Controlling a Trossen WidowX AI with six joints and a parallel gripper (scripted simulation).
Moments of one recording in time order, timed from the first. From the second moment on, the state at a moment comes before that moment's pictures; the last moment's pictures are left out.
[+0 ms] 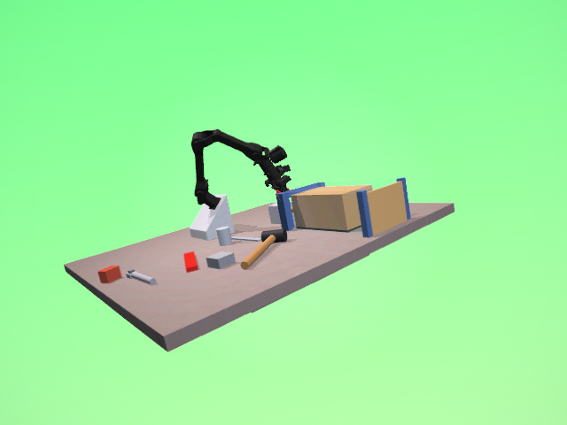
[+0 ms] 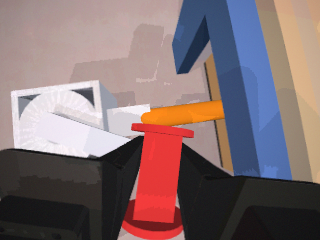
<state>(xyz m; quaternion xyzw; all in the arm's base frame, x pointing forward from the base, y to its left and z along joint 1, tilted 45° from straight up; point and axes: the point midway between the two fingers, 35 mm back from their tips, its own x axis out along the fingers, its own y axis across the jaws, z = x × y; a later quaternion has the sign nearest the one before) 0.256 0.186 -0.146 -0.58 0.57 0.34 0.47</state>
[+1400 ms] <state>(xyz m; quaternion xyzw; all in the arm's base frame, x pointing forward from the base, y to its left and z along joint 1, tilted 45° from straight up) 0.261 0.222 -0.180 -0.58 0.57 0.33 0.48</state>
